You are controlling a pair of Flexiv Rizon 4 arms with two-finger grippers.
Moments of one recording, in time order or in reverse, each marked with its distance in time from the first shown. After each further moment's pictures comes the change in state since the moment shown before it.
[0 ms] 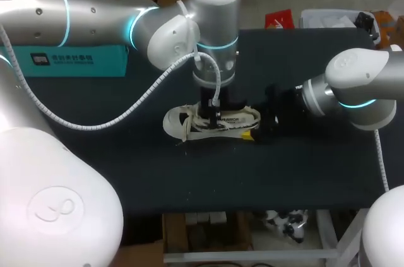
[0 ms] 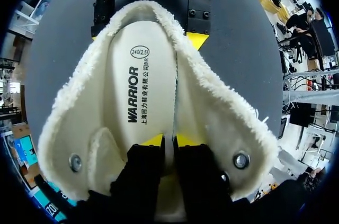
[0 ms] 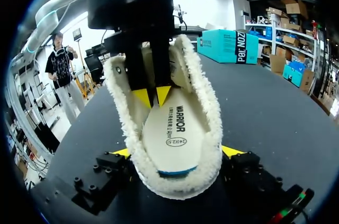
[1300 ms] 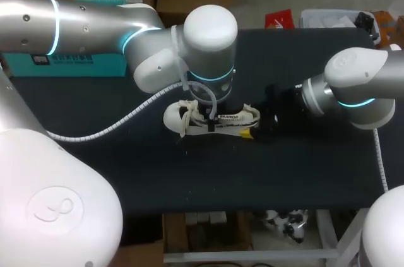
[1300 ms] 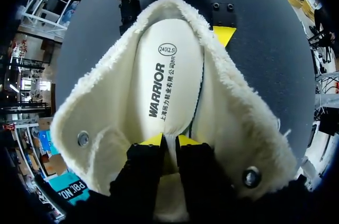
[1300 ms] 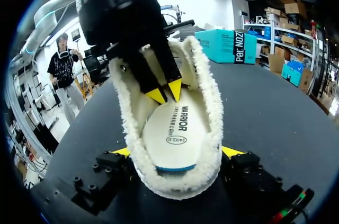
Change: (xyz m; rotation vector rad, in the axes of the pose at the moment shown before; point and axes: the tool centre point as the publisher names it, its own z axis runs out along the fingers) left arm -0.036 0.004 -0.004 0.028 -0.313 -0.014; right arm -0.005 0.001 0.001 -0.001 -0.006 0.004
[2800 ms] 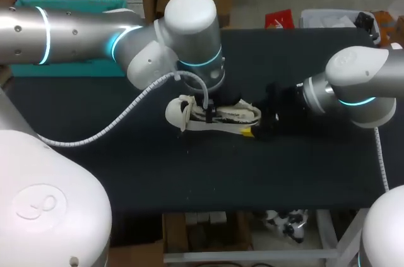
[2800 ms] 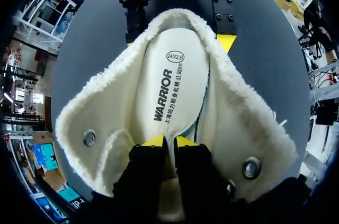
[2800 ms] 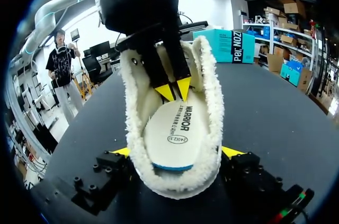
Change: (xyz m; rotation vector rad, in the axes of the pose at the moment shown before) left arm -0.014 -0.011 0.004 0.126 0.084 0.055; right arm -0.004 -0.001 -0.003 0.001 -0.003 0.001
